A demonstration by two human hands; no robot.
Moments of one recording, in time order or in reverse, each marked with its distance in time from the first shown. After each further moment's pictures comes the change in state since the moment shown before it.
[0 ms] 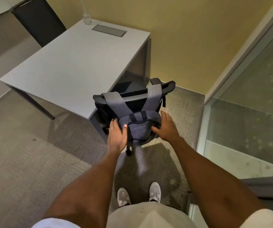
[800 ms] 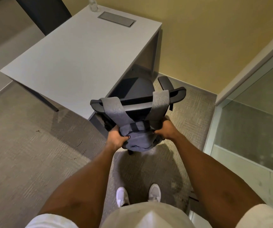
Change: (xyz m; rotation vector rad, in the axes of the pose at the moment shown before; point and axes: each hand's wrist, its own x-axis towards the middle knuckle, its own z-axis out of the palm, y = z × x) left_hand 0.080 -0.013 0.012 -0.149 -0.182 -0.130; right_hand 0.101 0.017 0.013 0.249 -0.269 0.047
